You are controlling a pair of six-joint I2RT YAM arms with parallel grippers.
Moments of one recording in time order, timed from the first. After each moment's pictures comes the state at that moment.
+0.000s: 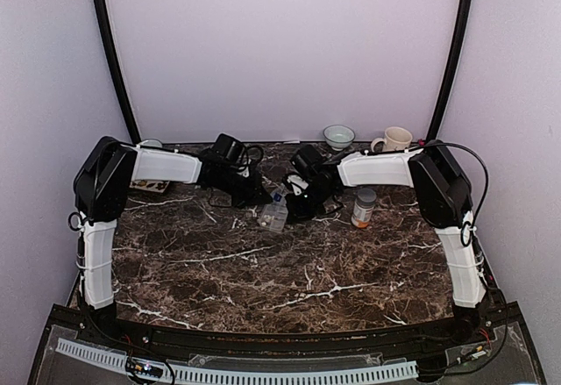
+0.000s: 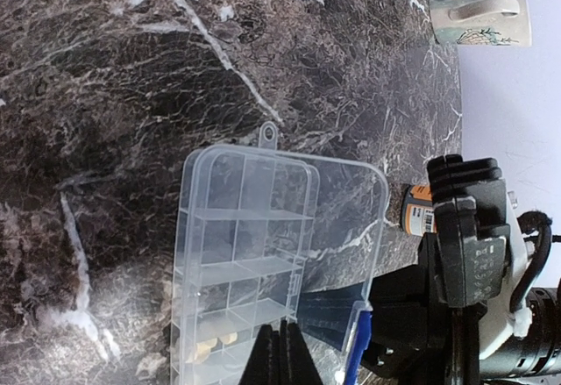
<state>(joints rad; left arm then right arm) -0.56 2.12 1.48 -0.23 0.52 -0.77 0.74 2.25 1.69 -0.57 -0.25 0.37</state>
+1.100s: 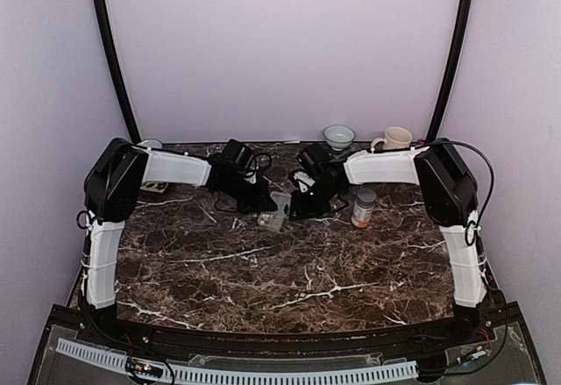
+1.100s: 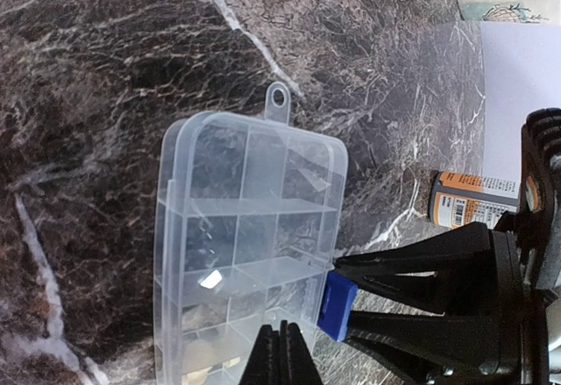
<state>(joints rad) -0.59 2.19 1.54 -0.29 0.51 -0.74 0.72 2.22 1.66 -0.55 -0.24 0.37</state>
